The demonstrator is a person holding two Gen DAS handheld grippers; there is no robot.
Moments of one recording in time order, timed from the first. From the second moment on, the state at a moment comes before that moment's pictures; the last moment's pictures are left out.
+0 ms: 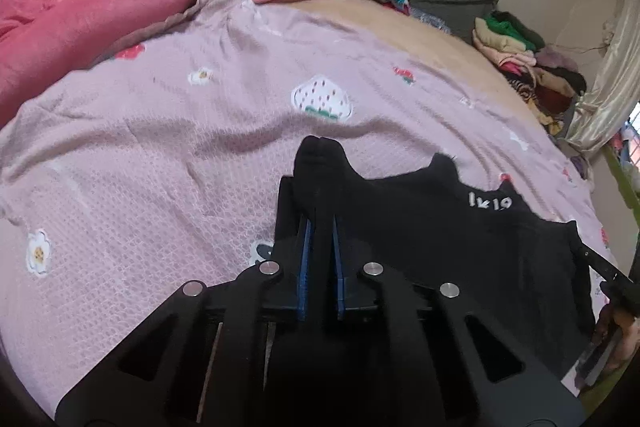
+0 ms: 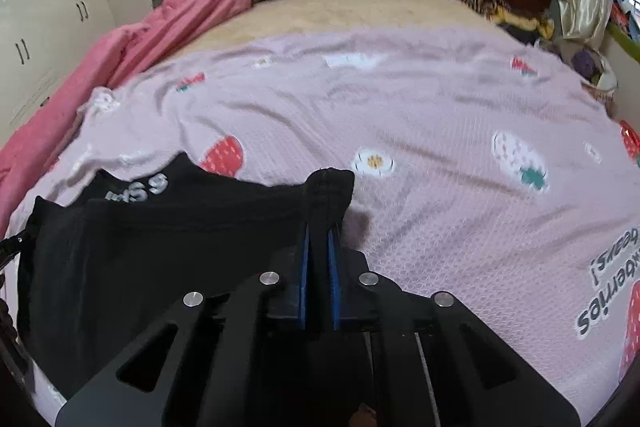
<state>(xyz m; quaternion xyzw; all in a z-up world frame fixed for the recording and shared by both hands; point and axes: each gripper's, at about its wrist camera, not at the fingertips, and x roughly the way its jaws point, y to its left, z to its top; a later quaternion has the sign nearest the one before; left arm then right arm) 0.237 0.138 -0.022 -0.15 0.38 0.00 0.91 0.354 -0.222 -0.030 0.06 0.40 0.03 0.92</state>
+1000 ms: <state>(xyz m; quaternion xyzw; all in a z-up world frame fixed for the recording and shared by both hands) 0.238 0.140 -0.020 -0.12 0.37 0.03 0.92 0.357 -0.227 -0.035 0.06 0.37 -0.04 0.93</state>
